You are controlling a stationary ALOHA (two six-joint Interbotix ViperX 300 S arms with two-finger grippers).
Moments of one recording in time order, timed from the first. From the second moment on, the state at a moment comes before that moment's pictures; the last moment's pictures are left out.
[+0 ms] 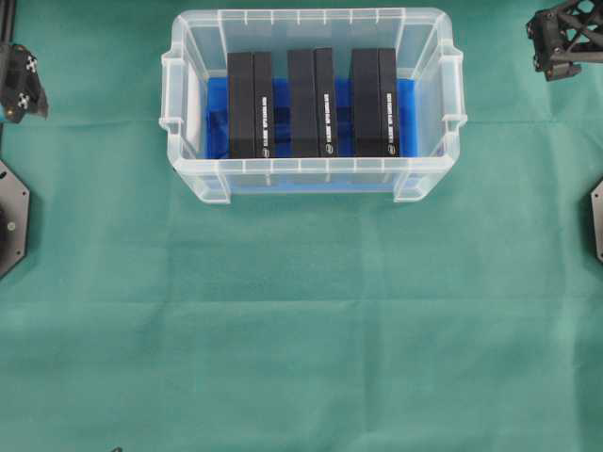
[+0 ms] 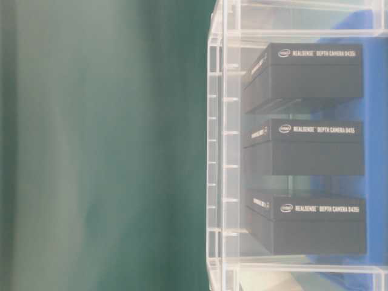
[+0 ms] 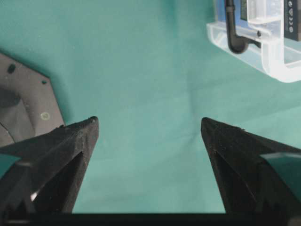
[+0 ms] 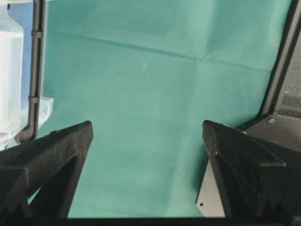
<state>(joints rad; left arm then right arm) 0.32 -0.70 0.48 0.07 1.47 -1.11 -0.45 -0.49 0.46 -0.17 1.42 1.12</state>
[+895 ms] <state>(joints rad) 0.32 -0.70 0.48 0.07 1.47 -1.12 -0.39 -0.30 0.33 -0.15 1.30 1.19</state>
